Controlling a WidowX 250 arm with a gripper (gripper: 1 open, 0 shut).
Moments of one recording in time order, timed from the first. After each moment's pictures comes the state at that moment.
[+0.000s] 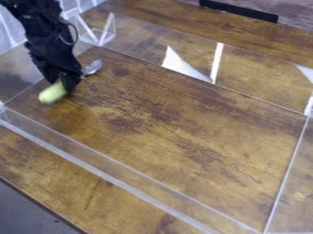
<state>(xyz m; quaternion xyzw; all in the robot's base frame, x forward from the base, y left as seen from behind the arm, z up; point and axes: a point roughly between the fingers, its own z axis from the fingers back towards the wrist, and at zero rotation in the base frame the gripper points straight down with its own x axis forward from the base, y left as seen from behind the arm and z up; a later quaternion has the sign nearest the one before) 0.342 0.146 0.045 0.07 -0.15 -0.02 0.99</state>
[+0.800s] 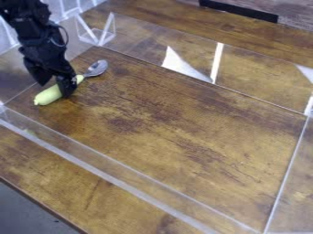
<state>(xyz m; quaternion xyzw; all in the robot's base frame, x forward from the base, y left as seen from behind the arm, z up) 0.344 0.154 0.033 0.04 -0.13 -0.04 0.99</state>
